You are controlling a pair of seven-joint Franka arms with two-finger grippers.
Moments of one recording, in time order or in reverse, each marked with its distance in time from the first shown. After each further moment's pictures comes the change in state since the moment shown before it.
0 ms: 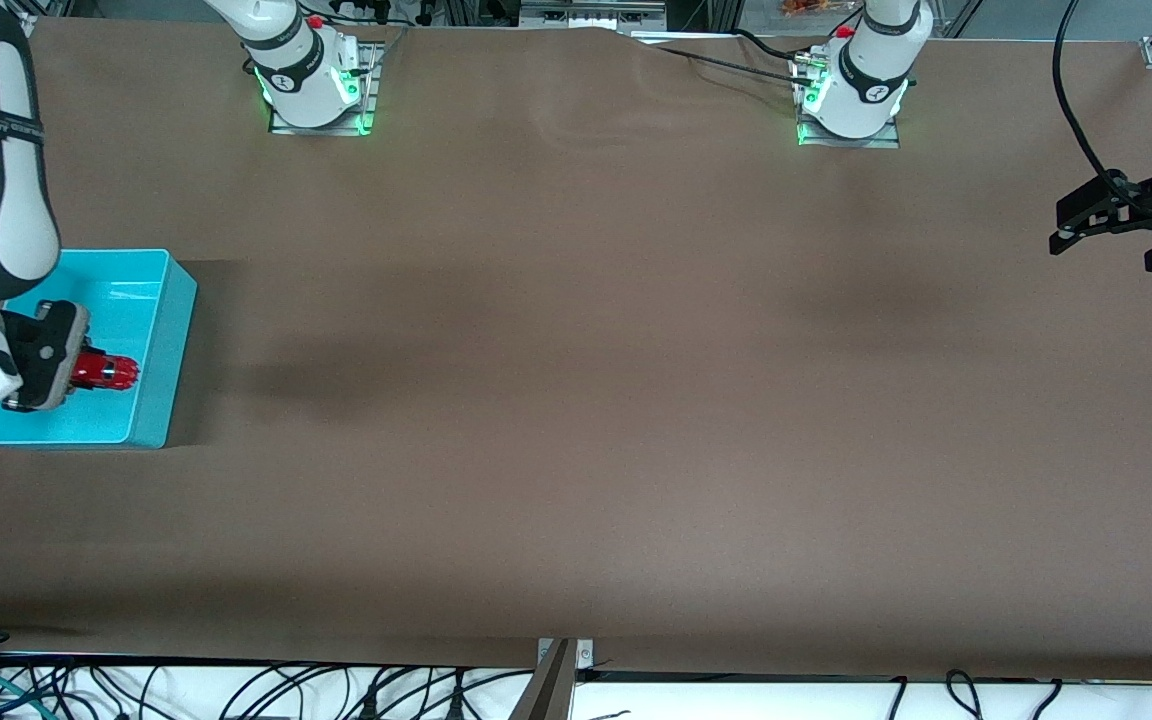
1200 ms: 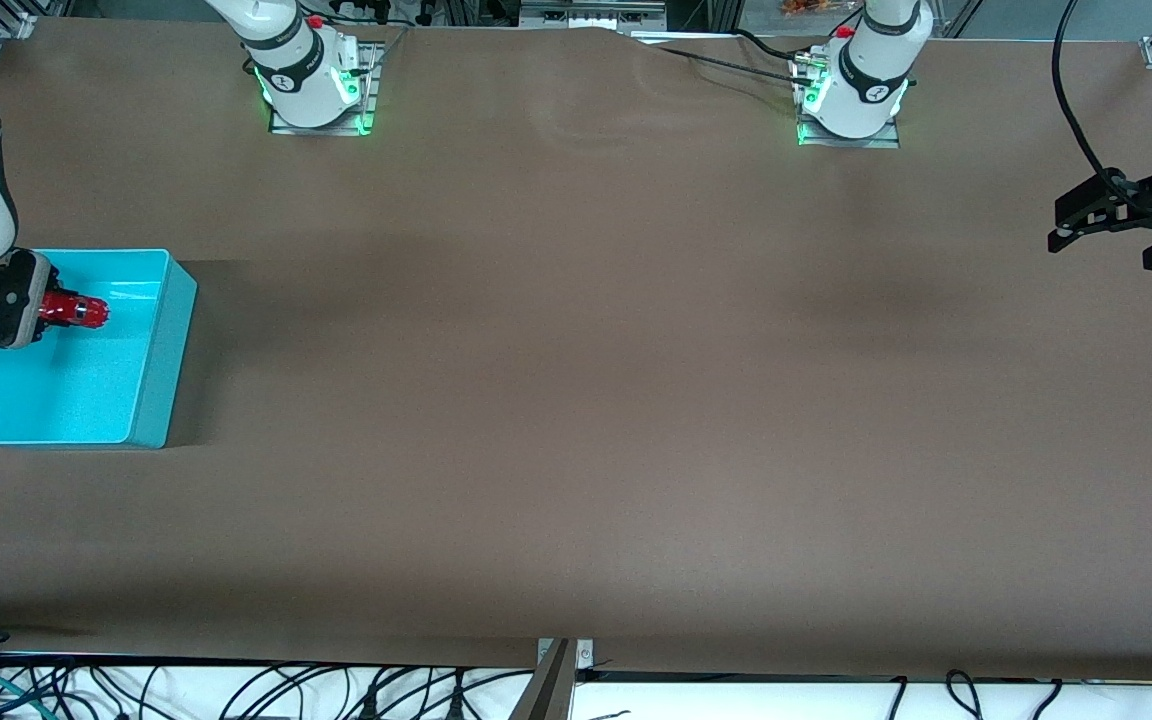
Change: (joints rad) left arm 0.000 0.000 -0.001 0.000 0.000 -0.010 0.000; right arm -0.067 -0.038 -0.124 -0.294 0.017 0.145 -0.182
